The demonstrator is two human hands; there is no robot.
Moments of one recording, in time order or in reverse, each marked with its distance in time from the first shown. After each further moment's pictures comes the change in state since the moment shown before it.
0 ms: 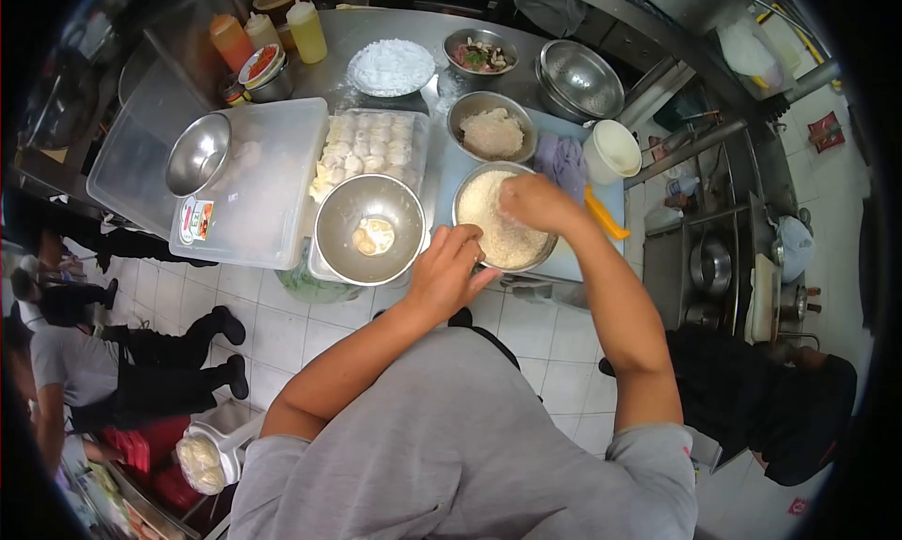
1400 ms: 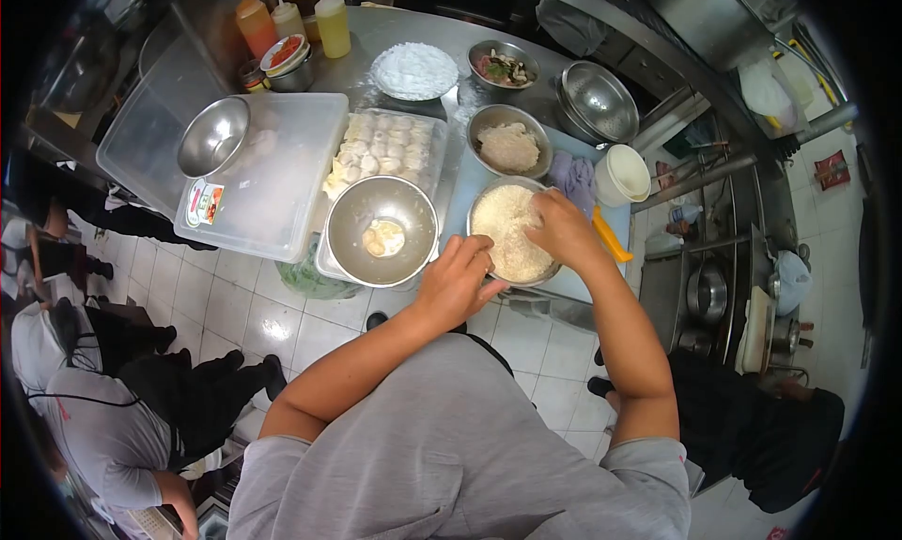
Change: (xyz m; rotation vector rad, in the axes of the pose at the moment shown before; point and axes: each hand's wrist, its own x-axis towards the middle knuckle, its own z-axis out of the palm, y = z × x) left_hand 0.001 0.001 -0.002 -0.012 -0.009 -0.036; right_hand -0.024 0.007 0.002 -0.158 0.253 0.007
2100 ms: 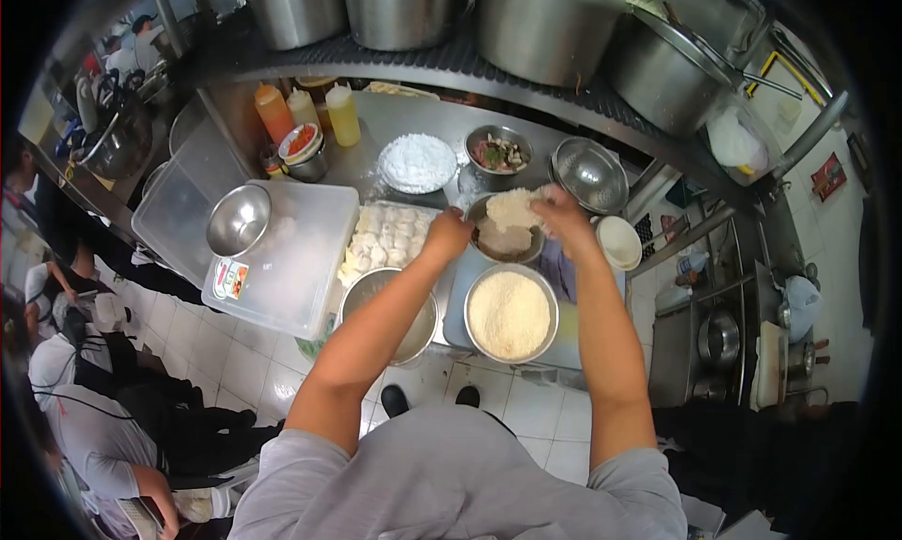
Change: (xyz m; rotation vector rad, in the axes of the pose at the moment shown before) left_hand 0.149 -0.174 0.050 -0.220 -0.059 -0.731; right_hand 0.114 0.042 -0.045 1.001 0.119 0.277
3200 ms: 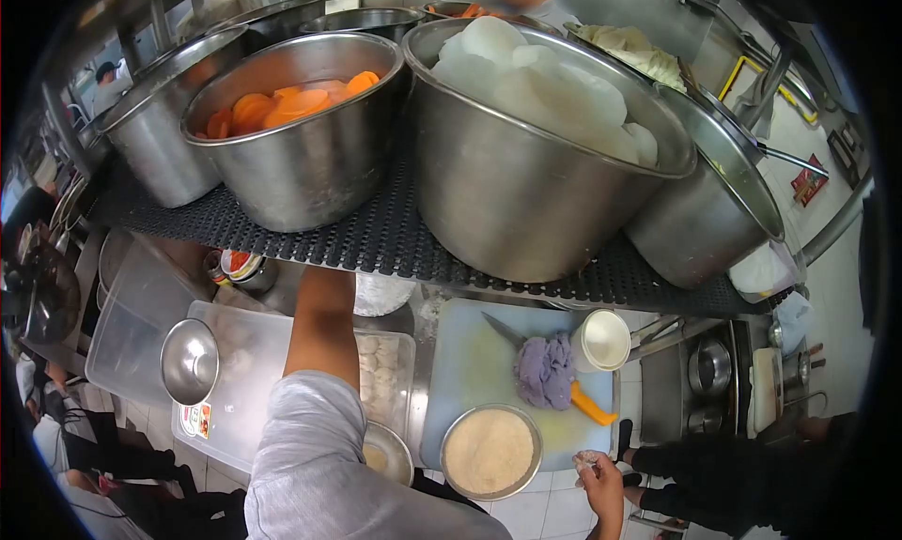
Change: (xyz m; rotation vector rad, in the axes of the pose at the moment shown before) left_hand 0.303 0.024 -0.144 -0.344 0.122 -0.317; right_hand -0.227 0.078 -0.032 -0.085 0.456 0.353
